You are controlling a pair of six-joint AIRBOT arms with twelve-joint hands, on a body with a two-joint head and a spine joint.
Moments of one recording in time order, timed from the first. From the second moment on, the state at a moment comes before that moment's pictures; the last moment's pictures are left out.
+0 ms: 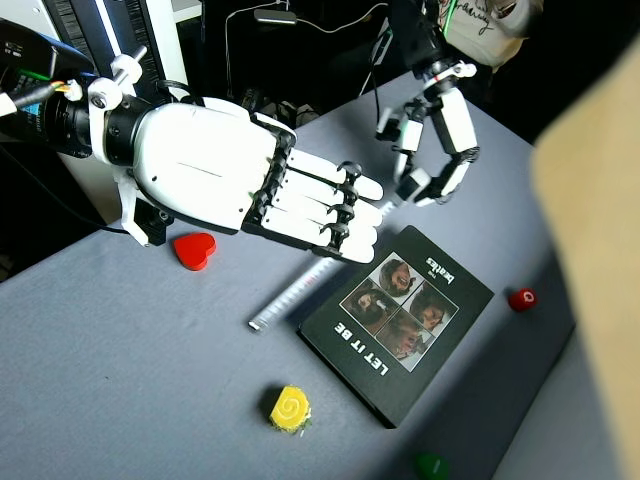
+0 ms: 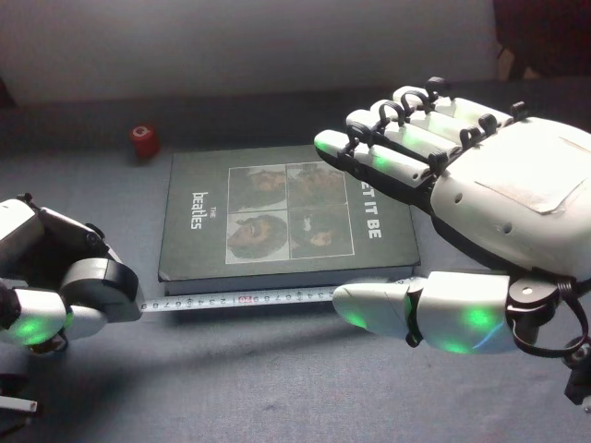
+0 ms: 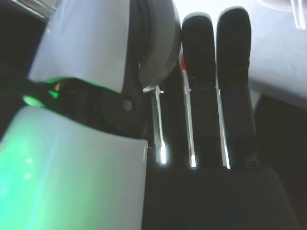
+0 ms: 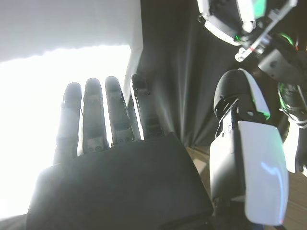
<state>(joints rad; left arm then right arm) 1.04 -0.80 0.87 -0.84 -0.73 0.81 -0.41 -0.83 0.51 0.79 0.61 -1.86</state>
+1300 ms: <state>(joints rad) 1.09 -0.86 0.87 -0.85 -0.81 0.82 -0.41 -0.83 0.51 0.79 0.61 -1.86</state>
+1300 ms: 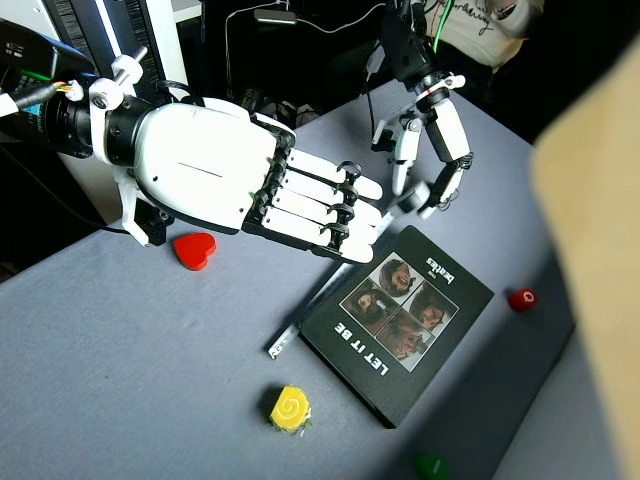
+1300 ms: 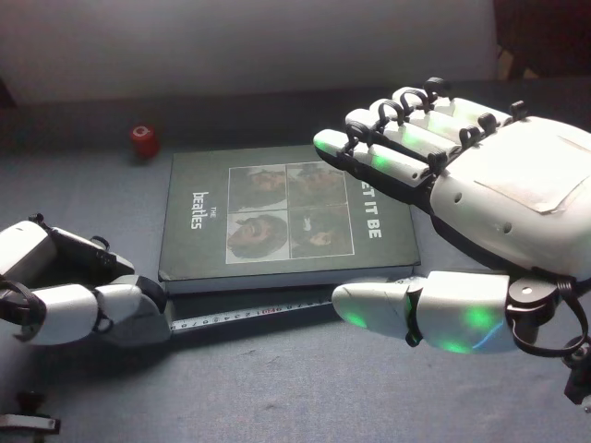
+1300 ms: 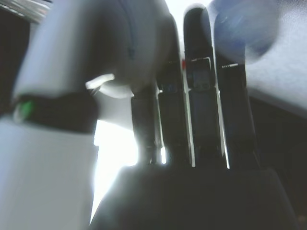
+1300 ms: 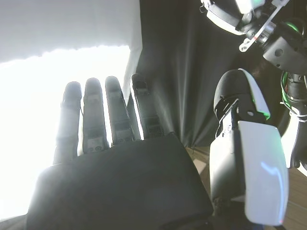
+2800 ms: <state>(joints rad) 0.30 -0.73 0.75 -1.34 -0.56 1.79 -0.42 -0.82 0.51 0.74 0.60 -1.78</state>
